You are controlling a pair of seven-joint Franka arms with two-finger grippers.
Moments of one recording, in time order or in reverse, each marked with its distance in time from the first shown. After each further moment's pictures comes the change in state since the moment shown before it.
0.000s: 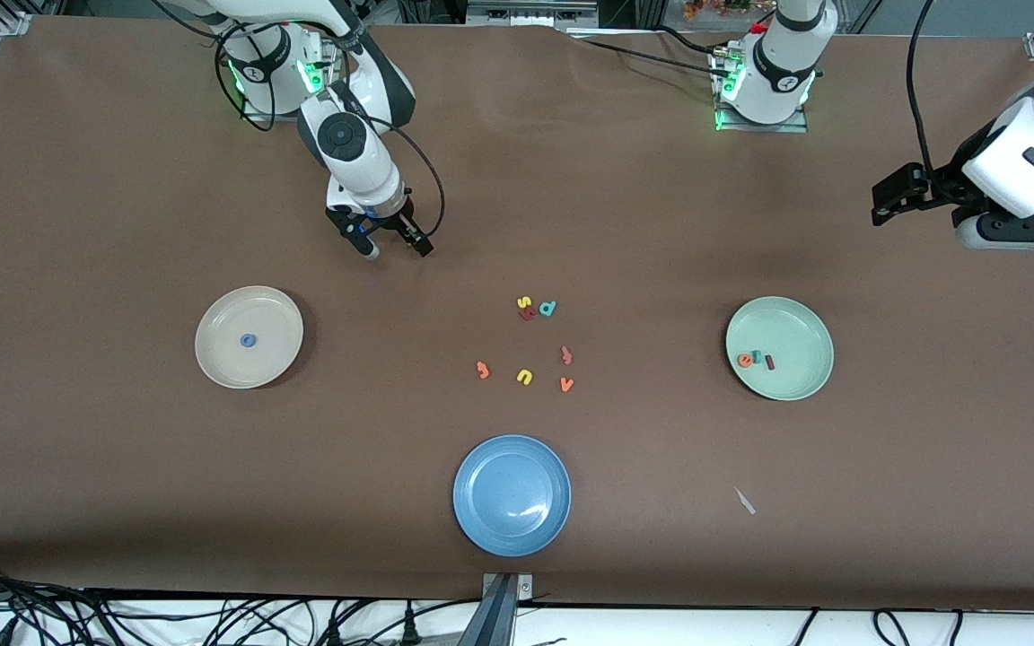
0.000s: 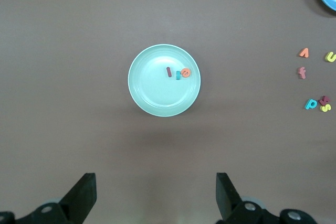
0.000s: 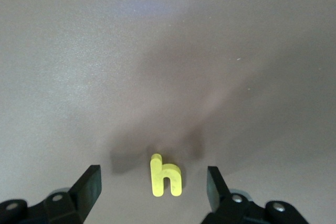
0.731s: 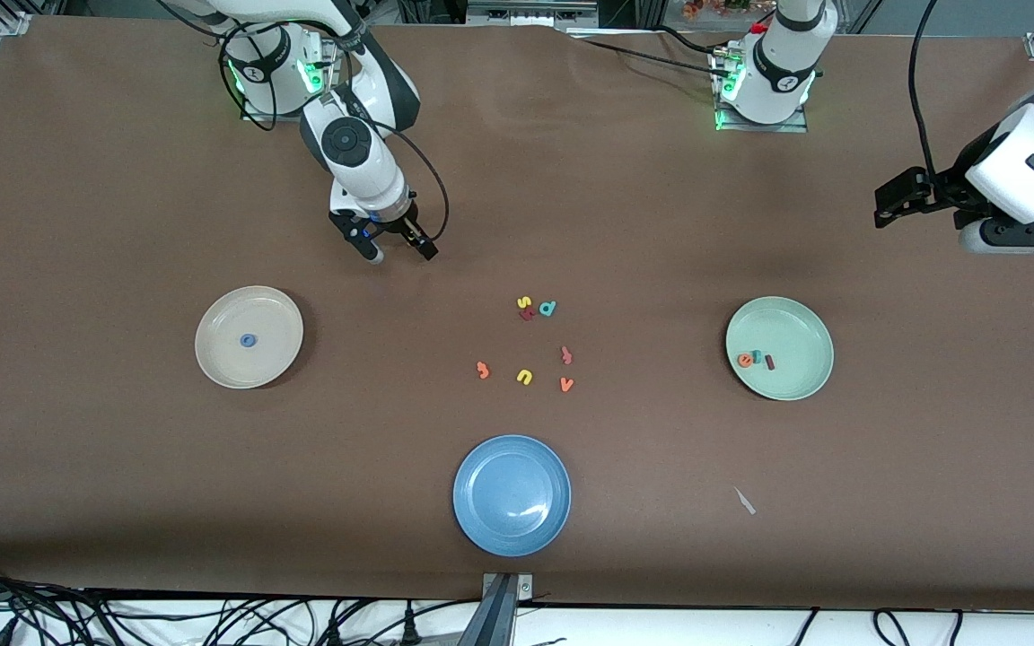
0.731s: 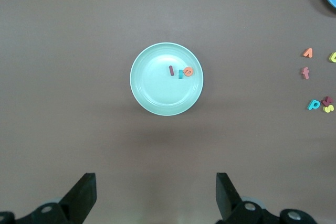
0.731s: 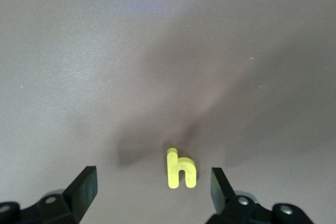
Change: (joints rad) left arm 0.006 0.002 0.005 -0.002 0.000 0.000 0.000; right arm 0.000 0.000 0.000 0.041 0.000 -0.053 0.000
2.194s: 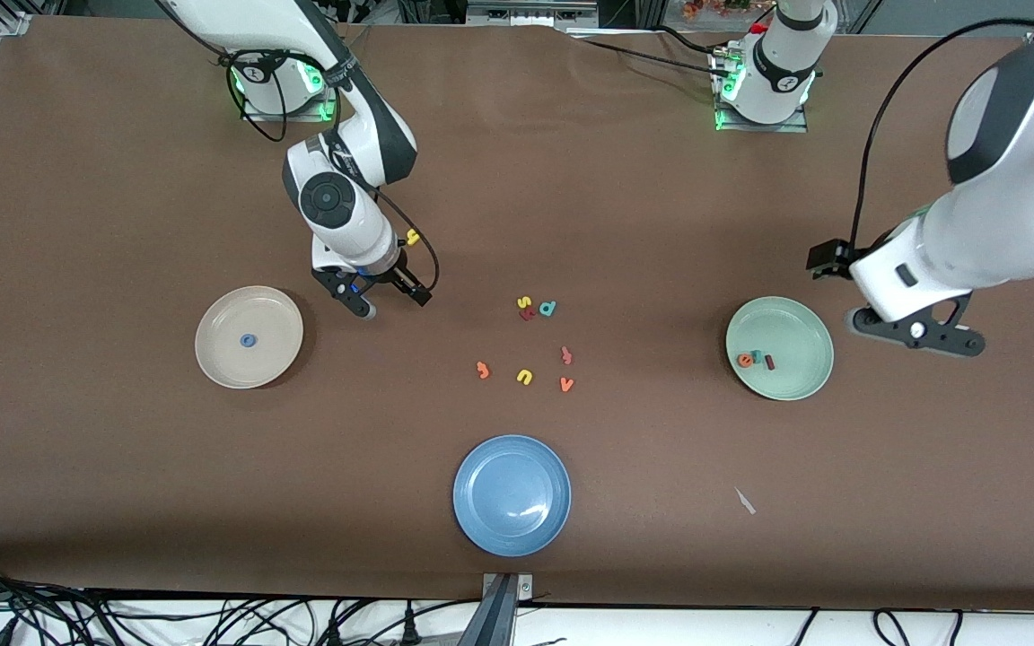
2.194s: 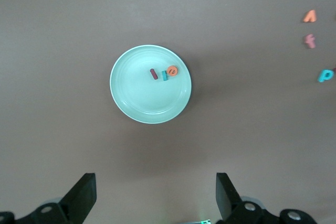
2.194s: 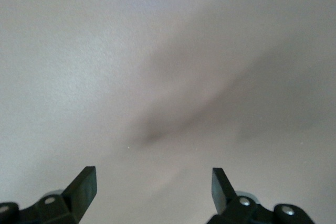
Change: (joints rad) left arm 0.105 0.308 -0.291 0.281 0.154 -0.129 0.057; right arm -0.004 0.090 -0.102 0.311 0.000 -0.243 -0.170
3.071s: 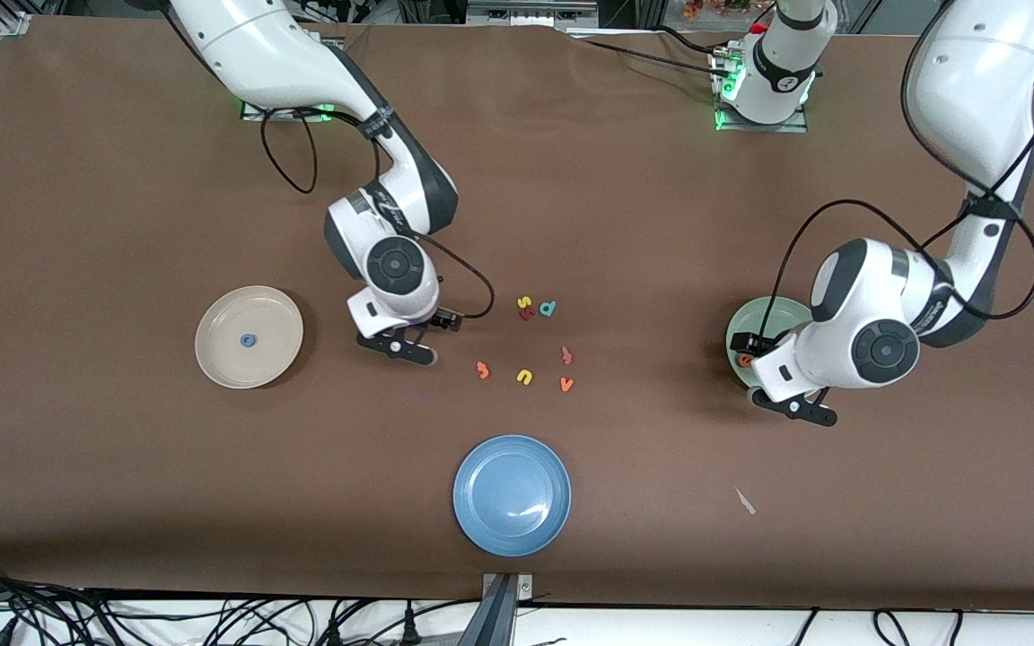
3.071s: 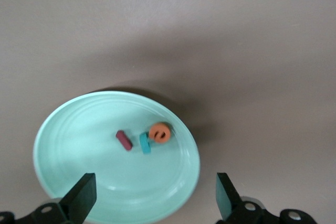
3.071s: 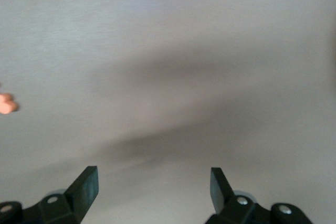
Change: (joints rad) left arm 0.002 0.242 0.029 -0.324 0.057 0.522 0.015; right arm -0.001 0.241 -0.001 0.461 -0.160 -0.368 -0.313
